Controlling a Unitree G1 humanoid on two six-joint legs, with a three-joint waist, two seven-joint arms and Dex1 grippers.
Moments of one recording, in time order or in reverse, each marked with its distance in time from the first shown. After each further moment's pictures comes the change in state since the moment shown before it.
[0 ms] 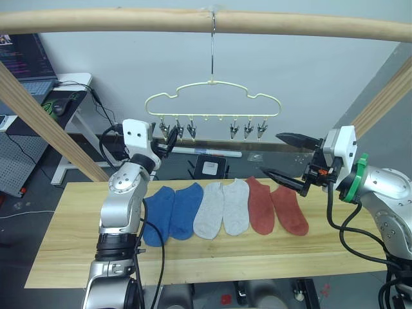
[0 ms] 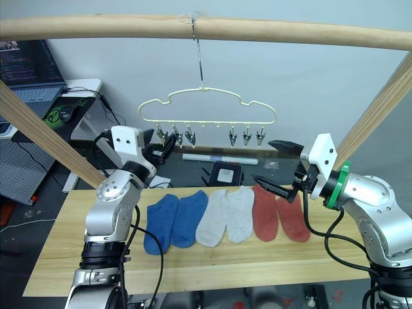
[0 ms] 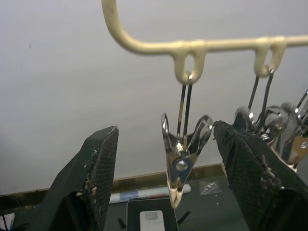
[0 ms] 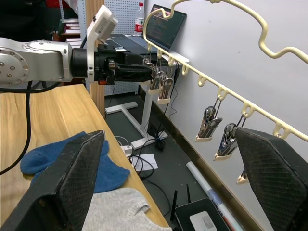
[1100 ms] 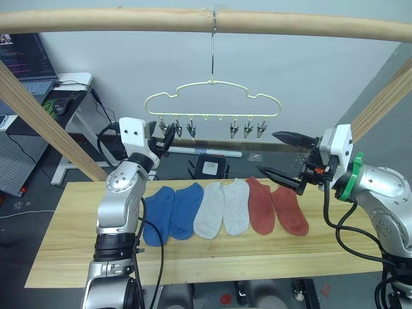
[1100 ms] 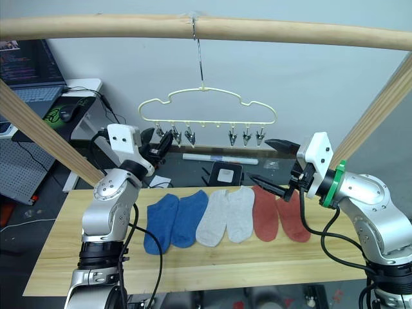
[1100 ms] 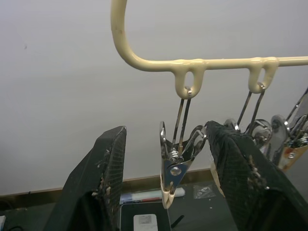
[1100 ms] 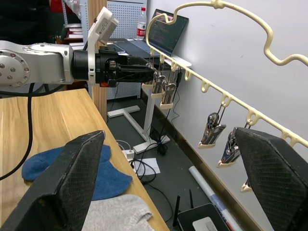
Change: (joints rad) left arm -0.012 -0.001 0.011 -0.023 -0.011 0.035 0.001; right arm -0.016 0.019 0.021 -0.001 -0.001 0.000 -0.008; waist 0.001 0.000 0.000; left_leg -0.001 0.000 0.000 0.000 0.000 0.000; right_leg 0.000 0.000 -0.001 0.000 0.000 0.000
